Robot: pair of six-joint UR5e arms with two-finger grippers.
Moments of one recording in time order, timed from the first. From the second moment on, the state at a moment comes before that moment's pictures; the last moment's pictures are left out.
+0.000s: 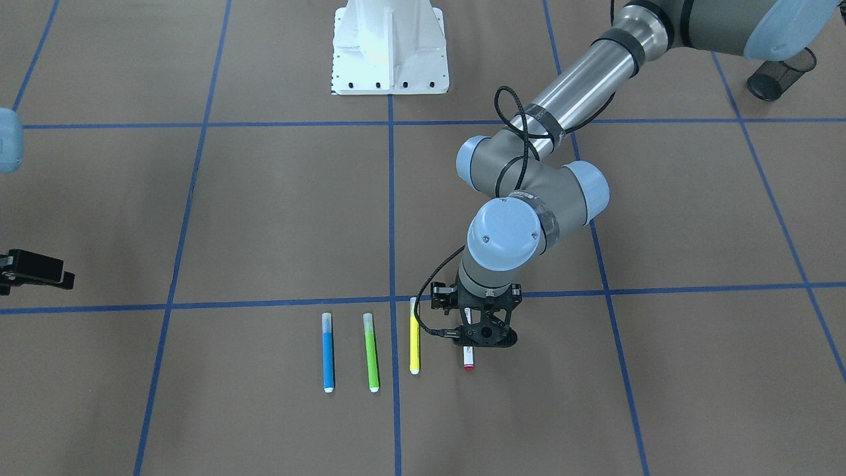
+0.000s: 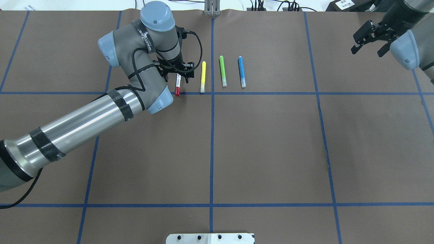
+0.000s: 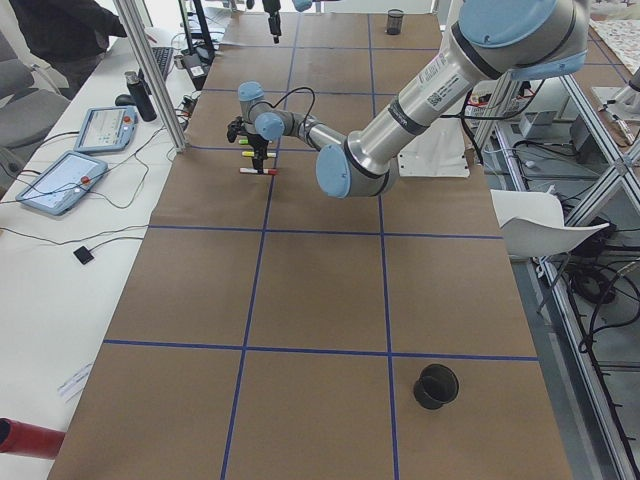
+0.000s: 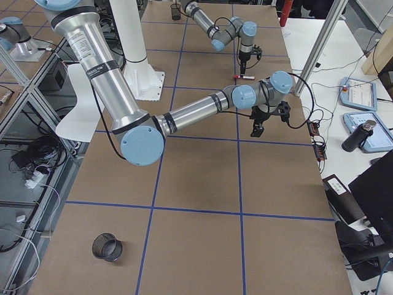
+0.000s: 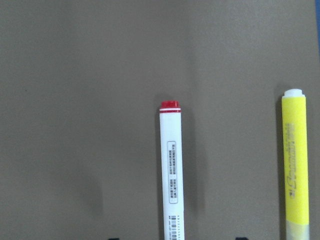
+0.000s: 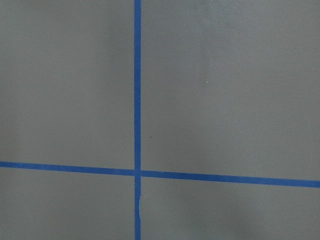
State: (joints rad) left arm -0.76 -2.55 -0.99 -1.85 -2.07 -0.93; right arm 1.24 -1.09 1.51 -1.72 2.47 0.41
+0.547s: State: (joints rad) left arm -0.75 -2.55 -0.97 -1.87 -2.07 -0.94; right arm 1.21 -1.07 1.50 -1.72 2.47 0.45
